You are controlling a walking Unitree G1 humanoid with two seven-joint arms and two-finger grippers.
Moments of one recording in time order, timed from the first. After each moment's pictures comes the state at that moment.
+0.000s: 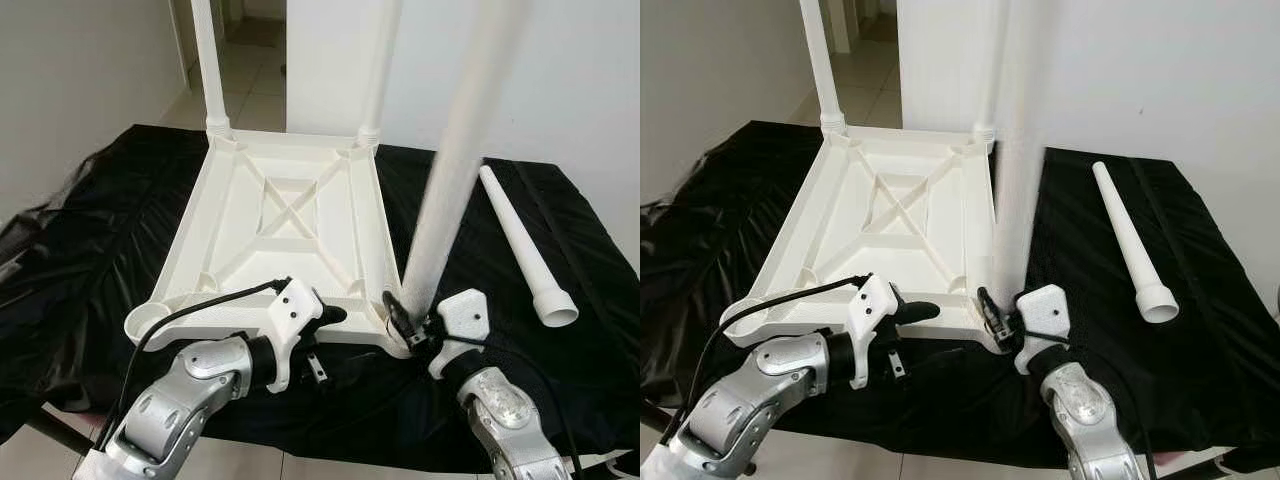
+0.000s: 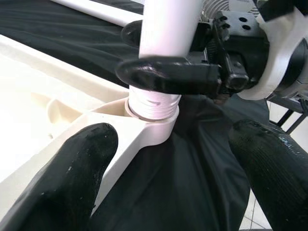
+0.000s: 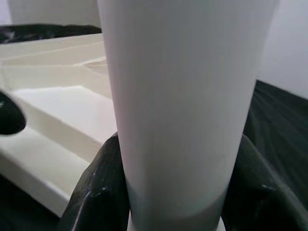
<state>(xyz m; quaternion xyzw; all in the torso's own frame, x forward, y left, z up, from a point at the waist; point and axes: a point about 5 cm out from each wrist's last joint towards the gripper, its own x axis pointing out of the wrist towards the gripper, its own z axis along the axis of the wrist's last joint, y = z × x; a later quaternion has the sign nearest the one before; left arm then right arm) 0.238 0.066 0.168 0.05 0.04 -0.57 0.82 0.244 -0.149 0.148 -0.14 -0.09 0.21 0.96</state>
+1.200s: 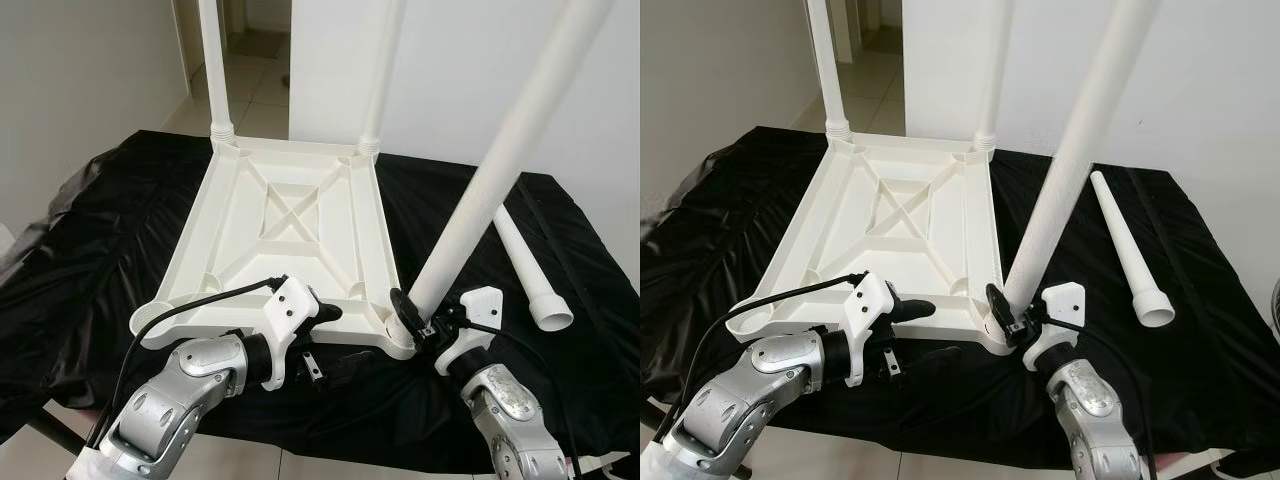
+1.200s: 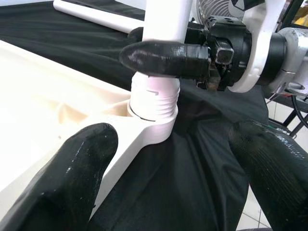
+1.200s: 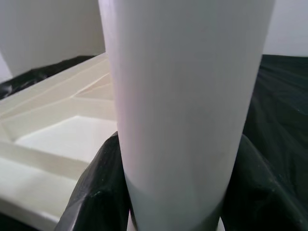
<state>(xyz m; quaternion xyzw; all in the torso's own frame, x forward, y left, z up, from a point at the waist) 0.239 0.070 0.169 0.06 0.04 -0.57 0.82 0.256 -0.170 0.133 0.03 -0.05 0.16 0.99</state>
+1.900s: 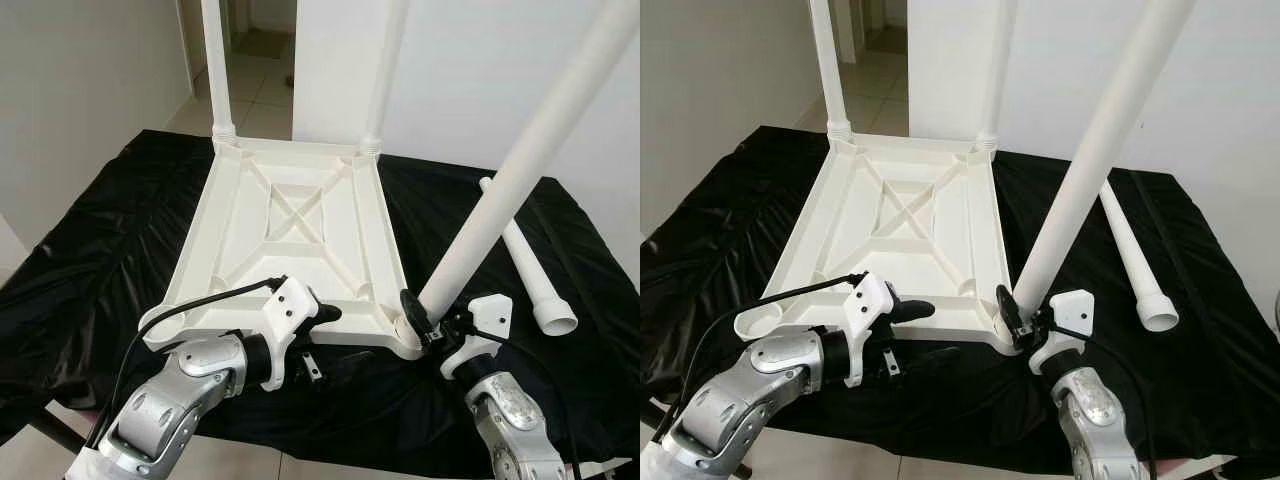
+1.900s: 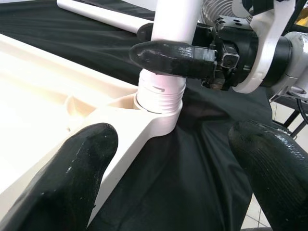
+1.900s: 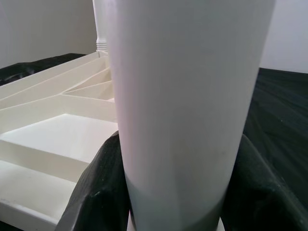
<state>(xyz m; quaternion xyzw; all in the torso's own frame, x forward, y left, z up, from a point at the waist) 0.239 0.071 0.169 0.06 0.04 -0.57 0.82 0.249 -0.172 0.128 -0.02 -0.06 0.15 0.99</state>
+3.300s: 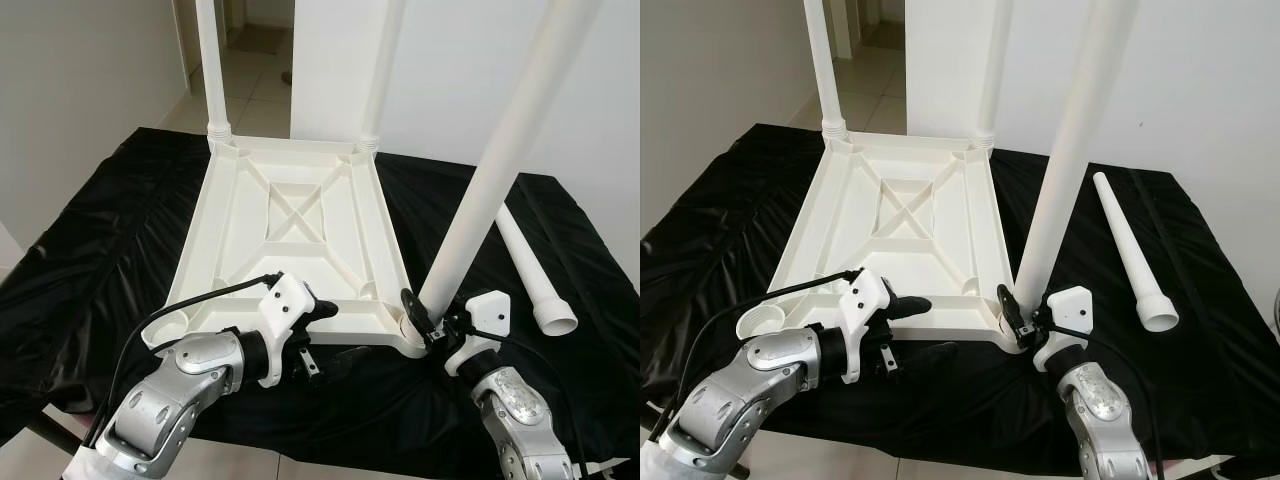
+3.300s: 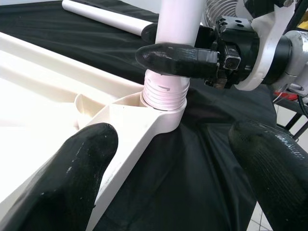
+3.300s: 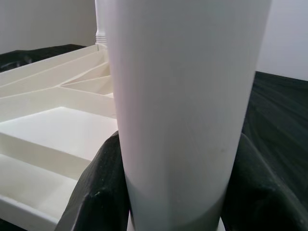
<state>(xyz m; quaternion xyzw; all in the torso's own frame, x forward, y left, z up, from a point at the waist) 0.241 0.073 0.171 0.05 0.04 -0.56 0.83 0.255 -0.178 0.128 -0.04 -0.06 0.16 0.98</state>
